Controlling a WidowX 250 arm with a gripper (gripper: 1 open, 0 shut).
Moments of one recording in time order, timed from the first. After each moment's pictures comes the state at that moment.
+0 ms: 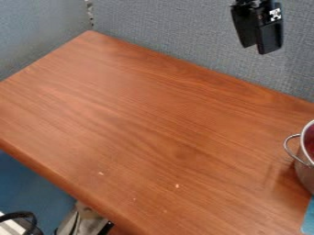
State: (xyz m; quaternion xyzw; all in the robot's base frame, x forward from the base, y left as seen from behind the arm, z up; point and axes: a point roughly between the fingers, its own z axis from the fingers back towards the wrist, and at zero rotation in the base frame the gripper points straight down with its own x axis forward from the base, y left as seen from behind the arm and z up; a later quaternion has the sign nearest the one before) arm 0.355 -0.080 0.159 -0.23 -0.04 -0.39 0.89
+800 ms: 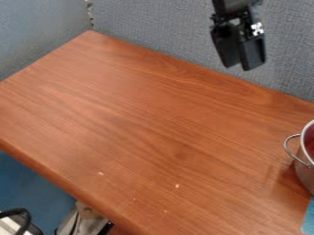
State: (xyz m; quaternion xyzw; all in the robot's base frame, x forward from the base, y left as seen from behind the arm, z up) arm 0.327 -0.068 0.152 -0.27 -0.02 -0.34 0.90
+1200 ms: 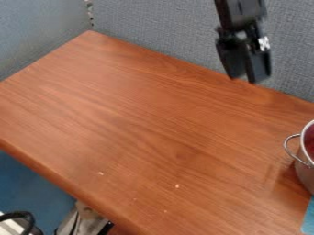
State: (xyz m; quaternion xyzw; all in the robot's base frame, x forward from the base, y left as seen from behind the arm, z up) arm 0.332 -0.089 0.124 -0.28 0.01 -0.34 0.90
